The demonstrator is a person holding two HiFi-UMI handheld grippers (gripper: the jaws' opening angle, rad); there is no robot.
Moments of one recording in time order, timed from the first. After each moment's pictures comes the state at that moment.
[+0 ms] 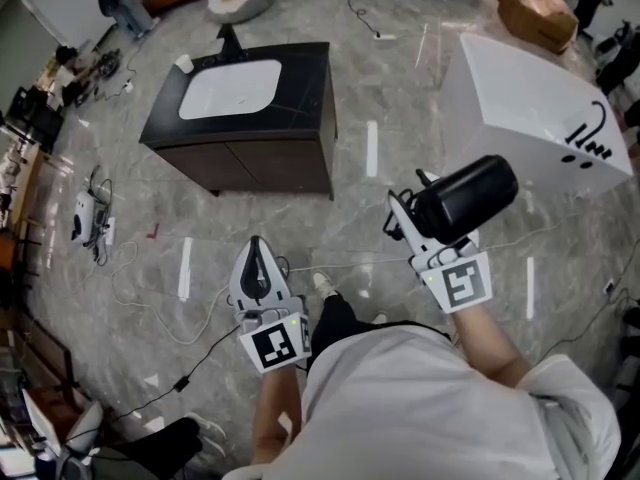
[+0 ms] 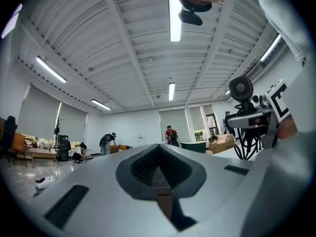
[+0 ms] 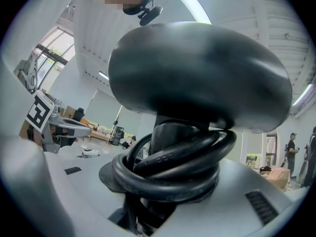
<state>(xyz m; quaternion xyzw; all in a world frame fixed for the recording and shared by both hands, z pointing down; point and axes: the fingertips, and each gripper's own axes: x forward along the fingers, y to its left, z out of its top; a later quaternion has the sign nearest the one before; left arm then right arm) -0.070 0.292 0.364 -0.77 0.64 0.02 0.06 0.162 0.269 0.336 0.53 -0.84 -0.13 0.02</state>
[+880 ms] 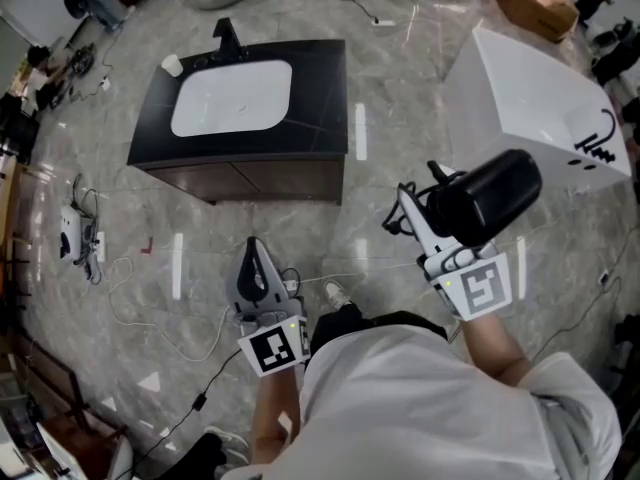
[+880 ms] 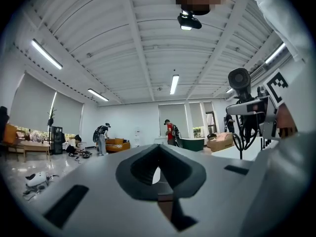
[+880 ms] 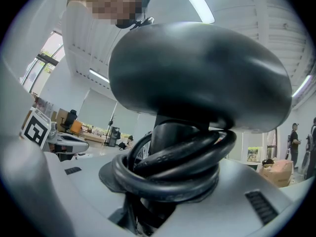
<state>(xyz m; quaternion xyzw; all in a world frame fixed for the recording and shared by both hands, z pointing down) -0.147 0.120 0.391 -0.78 0.62 0.01 0.02 0.091 0.110 0.324 0.55 -0.83 -0.10 0.01</state>
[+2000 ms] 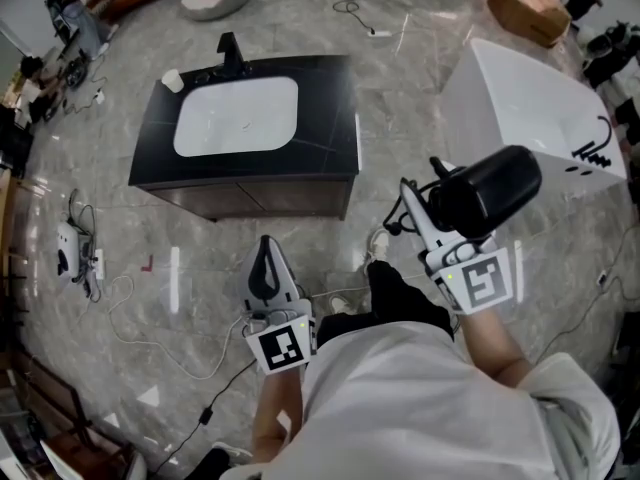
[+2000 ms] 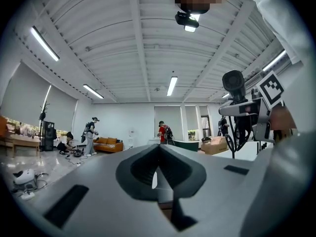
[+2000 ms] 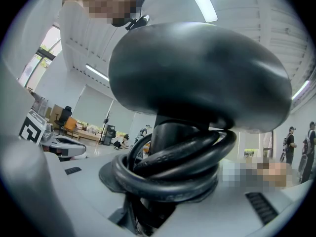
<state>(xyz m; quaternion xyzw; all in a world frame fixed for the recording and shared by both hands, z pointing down) -0.154 0.062 0.394 -0.81 0.59 0.02 0.01 0.072 0.052 0.314 0.57 -0.81 -0.11 0.02</state>
